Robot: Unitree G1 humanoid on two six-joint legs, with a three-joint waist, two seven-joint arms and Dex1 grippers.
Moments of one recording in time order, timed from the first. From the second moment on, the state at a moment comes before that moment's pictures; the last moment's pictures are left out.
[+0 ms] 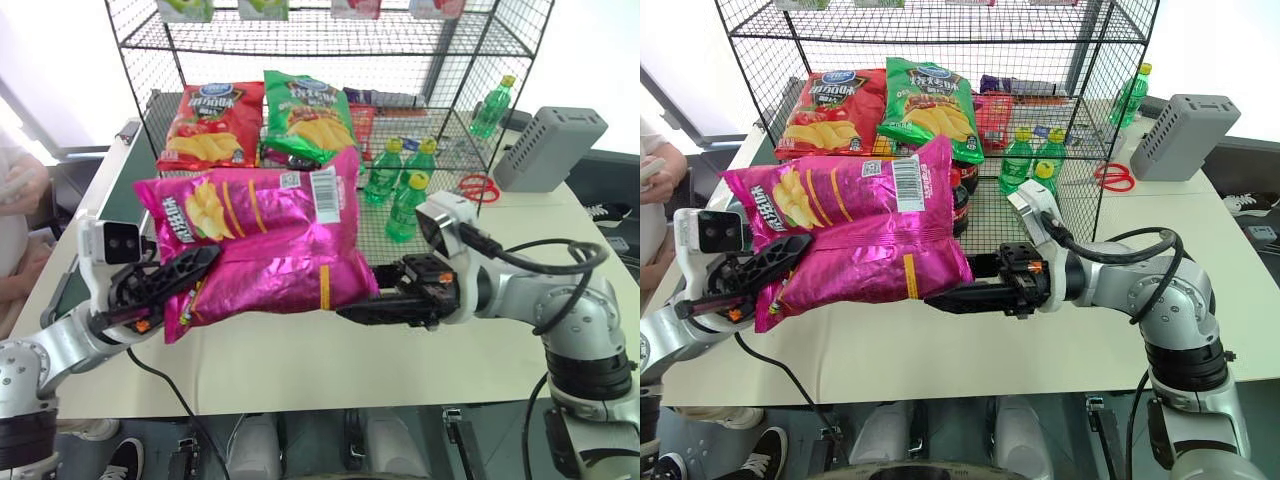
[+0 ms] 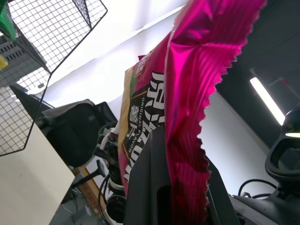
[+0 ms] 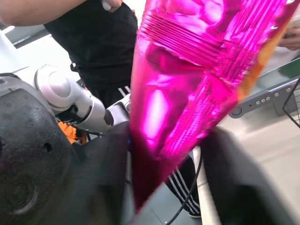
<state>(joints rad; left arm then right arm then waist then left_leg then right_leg) -0.05 0.72 0.37 -0.20 -1.95 1.08 -0.72 -0.47 -0.60 -0.03 -0.44 1.29 1.06 0.87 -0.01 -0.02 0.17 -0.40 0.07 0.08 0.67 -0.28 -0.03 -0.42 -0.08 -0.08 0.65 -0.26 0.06</state>
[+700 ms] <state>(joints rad) -0.04 0.73 0.45 -0.19 -1.71 0.99 -0.73 -0.35 -0.77 -0.13 -0.49 1.06 0.93 0.87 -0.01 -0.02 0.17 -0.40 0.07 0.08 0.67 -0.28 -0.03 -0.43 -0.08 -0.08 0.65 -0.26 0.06</state>
